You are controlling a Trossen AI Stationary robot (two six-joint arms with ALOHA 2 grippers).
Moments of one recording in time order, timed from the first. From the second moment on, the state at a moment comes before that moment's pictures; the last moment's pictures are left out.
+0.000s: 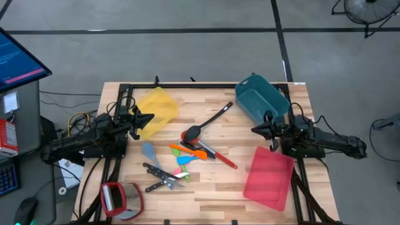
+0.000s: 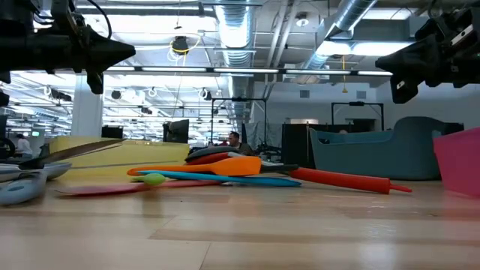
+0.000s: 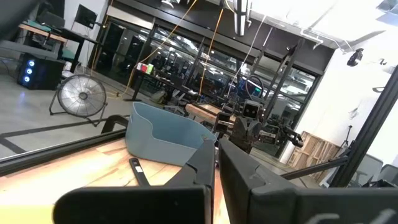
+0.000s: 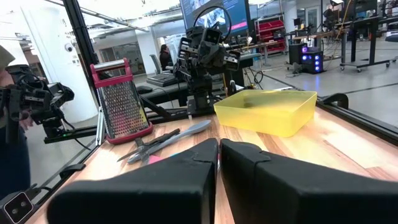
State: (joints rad) left arm 0.31 0.06 0.01 0.26 0.01 -0.42; right arm -0.19 0.01 0.01 0.04 -0.18 0.19
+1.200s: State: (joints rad) left arm 0.31 0.06 0.01 0.27 0.01 -0.43; right arm -0.19 0.01 0.01 0.04 -0.18 0.19
